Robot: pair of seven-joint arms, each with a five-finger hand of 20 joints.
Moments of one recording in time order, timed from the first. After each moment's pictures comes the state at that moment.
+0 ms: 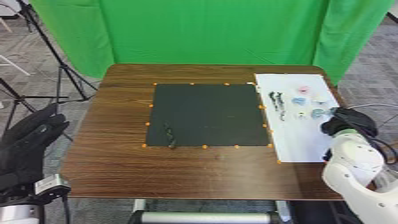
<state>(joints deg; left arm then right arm) 153.1 -42.1 -108.4 -131.8 35.1 32.1 36.4 -94.5 -40.2 73.8 -110.4 -129.5 -11.1 59.8</state>
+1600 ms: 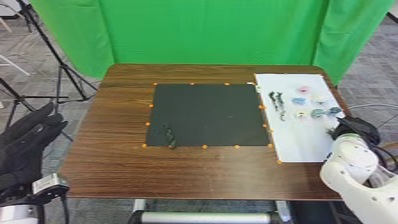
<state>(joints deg) 153.1 -41.8 -108.4 -131.6 33.4 32.1 37.7 -91.9 -40.9 70.7 -104.0 -127.3 -5.8 63.3</state>
